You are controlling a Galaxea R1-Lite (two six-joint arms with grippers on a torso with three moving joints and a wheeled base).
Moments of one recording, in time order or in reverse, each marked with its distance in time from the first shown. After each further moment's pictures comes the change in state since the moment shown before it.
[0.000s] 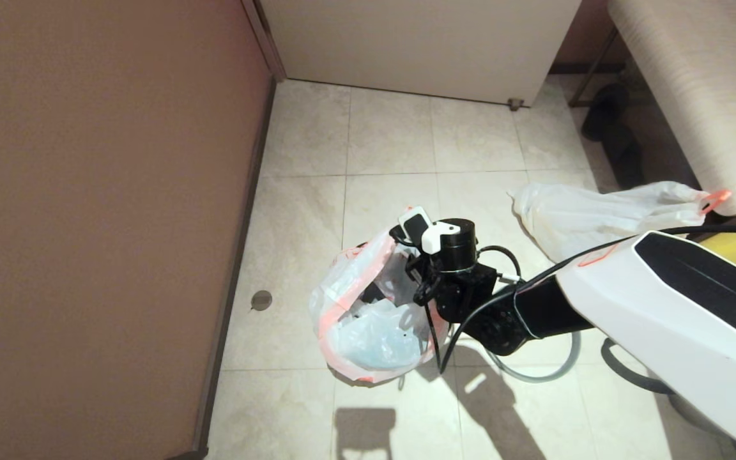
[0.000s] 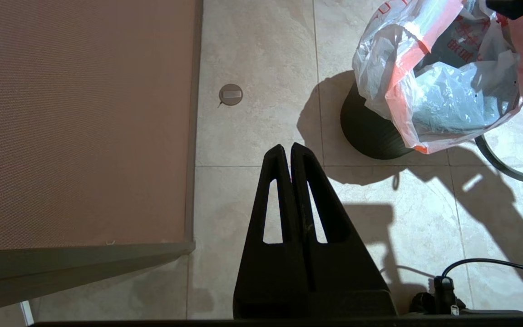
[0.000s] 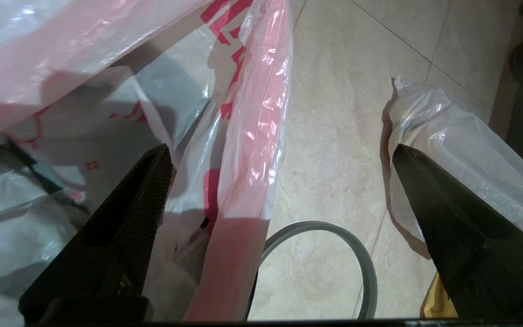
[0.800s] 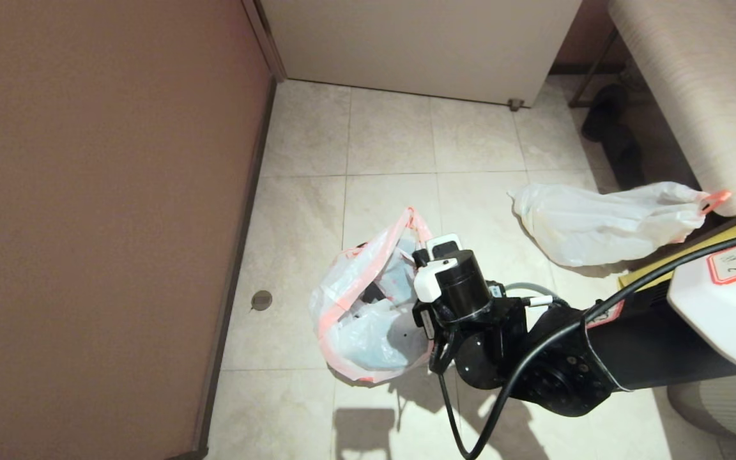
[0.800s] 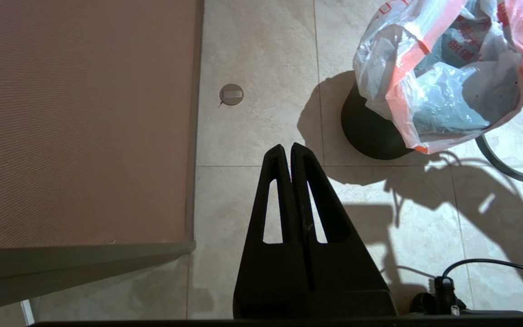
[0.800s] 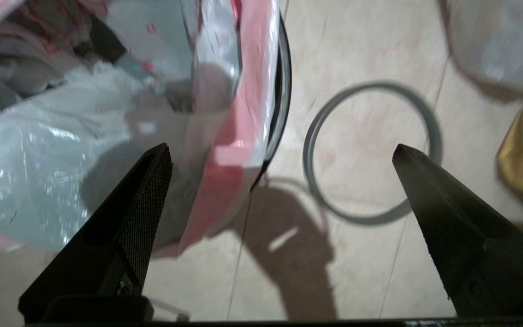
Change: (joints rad) left arm 0.000 0.000 0.000 0.000 0.000 0.000; right arm 0.145 -0.272 0.304 0.360 -0.124 0.599
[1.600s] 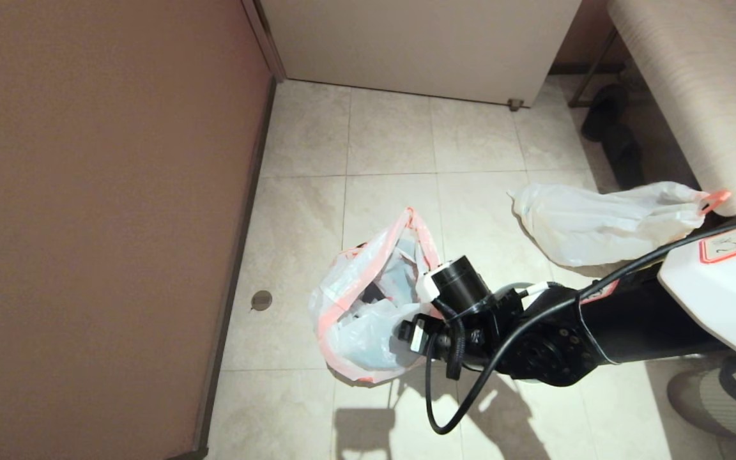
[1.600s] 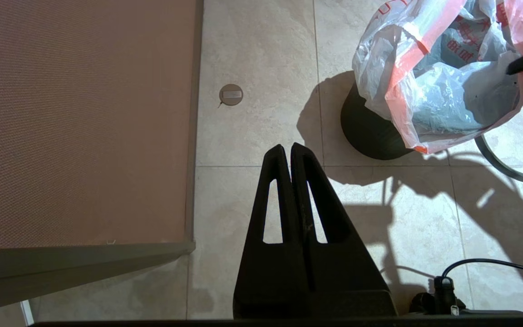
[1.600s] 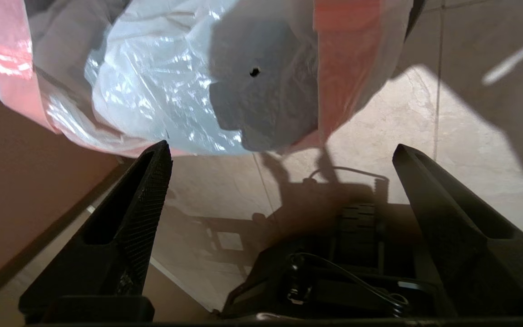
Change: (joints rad) left arm 0.000 0.000 0.000 0.000 0.000 0.000; right arm -0.053 0.042 -0.096 0.296 0.532 0.699
